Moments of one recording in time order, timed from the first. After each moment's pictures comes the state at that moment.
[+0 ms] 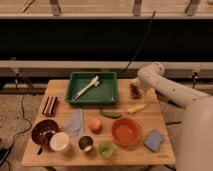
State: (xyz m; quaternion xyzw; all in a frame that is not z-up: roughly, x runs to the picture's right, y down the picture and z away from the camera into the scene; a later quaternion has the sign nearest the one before) arm 0.236 0.018 0.949 -0.16 -0.05 -0.39 0.91
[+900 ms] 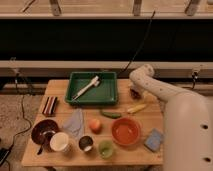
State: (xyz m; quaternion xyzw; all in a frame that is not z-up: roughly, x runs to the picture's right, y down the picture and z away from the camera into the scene) arm 0.229 0.037 0.984 -0.20 -0.03 -0.44 0.88
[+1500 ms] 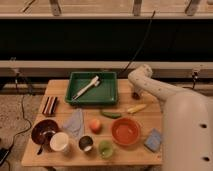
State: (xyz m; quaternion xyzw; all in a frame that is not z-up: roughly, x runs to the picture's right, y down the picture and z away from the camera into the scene) arm 0.229 0.038 0.972 -0.21 -0.03 -0.45 0.87
